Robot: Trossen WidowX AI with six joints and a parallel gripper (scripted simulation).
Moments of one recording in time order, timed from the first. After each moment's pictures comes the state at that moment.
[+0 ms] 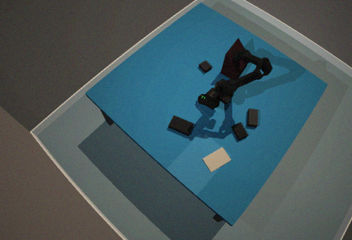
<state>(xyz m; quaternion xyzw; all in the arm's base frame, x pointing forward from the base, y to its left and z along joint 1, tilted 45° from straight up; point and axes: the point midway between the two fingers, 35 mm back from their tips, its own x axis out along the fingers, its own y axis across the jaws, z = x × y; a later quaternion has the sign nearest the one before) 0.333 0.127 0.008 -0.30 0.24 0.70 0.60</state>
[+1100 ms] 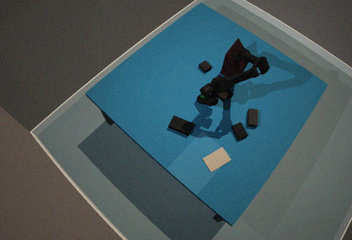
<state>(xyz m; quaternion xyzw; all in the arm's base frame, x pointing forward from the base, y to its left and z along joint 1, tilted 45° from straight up) 0.336 0.104 0.005 -0.28 0.22 0.71 0.61</state>
